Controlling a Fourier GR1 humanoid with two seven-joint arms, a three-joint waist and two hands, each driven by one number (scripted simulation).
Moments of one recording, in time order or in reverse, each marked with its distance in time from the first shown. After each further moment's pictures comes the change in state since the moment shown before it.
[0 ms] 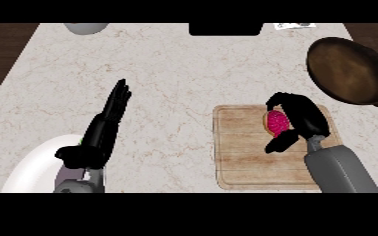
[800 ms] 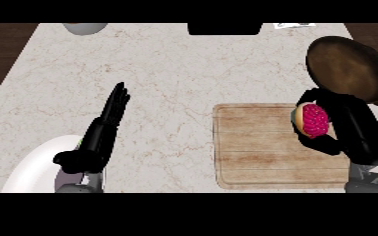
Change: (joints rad) left arm 0.030 -0.013 0.012 -0.012 -0.013 -0.017 -0.011; right arm 0.183 -0.029 -0.138 -0.472 -0.044 -0.122 -0.037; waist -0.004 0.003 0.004
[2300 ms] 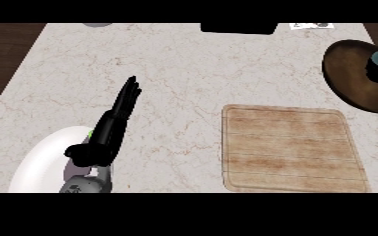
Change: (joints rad) left arm -0.058 -0.034 -0.014 0.012 -0.028 -0.032 0.017; right arm -0.582 -0.227 -0.598 1.222 -0.243 -0.448 -0.616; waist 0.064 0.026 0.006
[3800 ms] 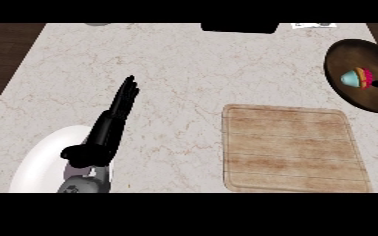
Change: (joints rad) left arm 0.003 0.003 0.011 -0.004 0.001 -0.011 -0.011; right arm -0.130 -0.190 -0.157 0.419 -0.141 0.548 -0.111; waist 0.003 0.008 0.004
